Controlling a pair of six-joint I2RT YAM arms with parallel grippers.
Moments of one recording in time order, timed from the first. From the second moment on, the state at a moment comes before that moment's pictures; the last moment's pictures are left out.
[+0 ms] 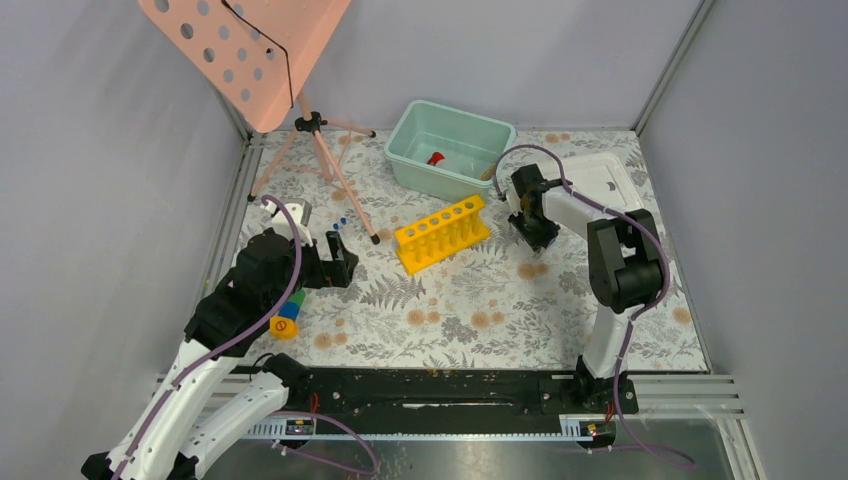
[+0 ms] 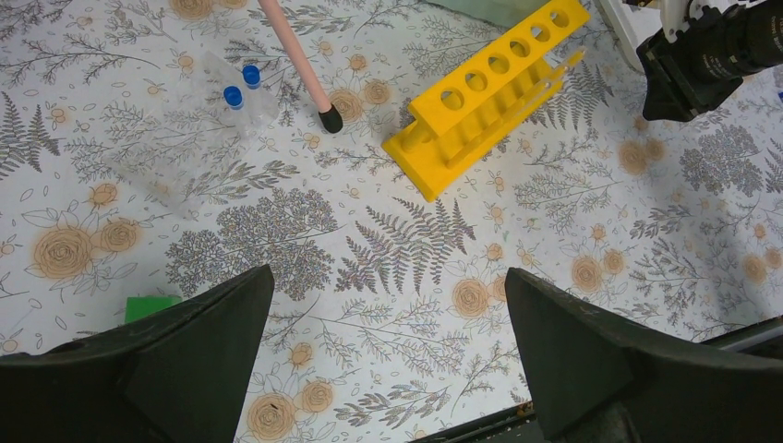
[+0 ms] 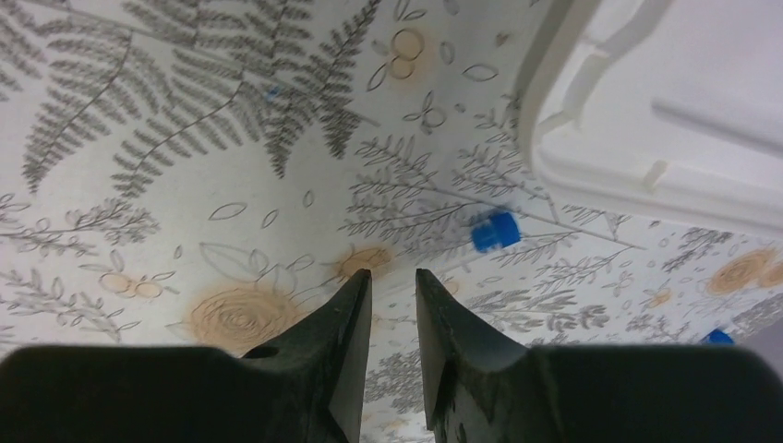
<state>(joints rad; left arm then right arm) -0.53 0.64 0.91 -0.75 -0.13 -0.37 0.28 1.90 1.27 -0.70 0.19 -0.31</state>
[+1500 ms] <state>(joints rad) -0.57 0.62 0.91 -0.75 -0.12 -0.37 0.26 1.83 1.25 -0.80 0.35 0.95</state>
